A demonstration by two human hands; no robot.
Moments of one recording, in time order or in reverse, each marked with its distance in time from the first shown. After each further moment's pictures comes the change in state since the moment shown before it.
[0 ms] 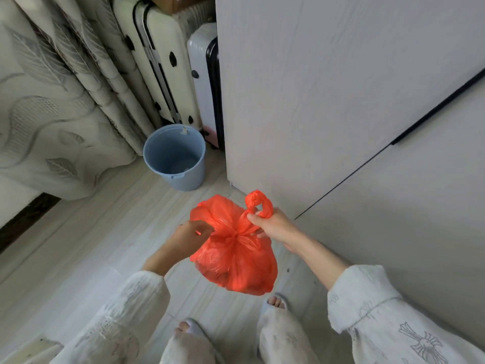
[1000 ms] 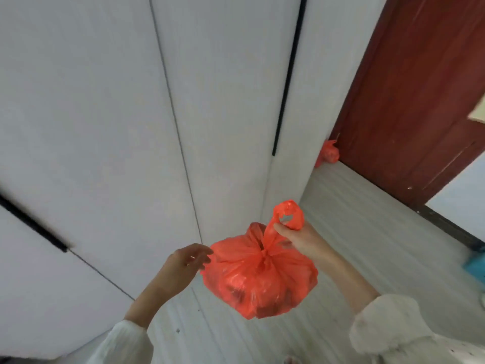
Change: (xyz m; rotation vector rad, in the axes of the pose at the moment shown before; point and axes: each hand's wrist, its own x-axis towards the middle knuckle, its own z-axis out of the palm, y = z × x) left_hand -0.344 0.399 0.115 0.164 -0.671 0.838; right_hand -0.616 0.130 -0.167 0.682 1.149 0.043
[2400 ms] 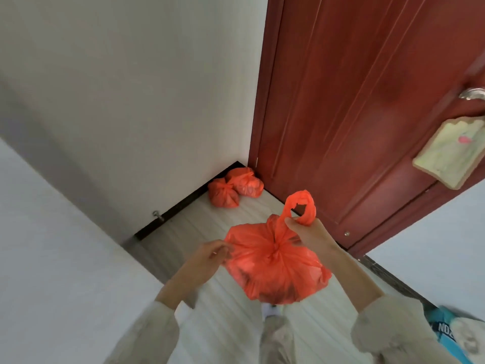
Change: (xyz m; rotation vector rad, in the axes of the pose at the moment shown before) left_hand 0.786 0.428 0.504 0.045 -0.379 0.079; right_hand 0.621 0.032 -0.729 0.147 0.373 0.266
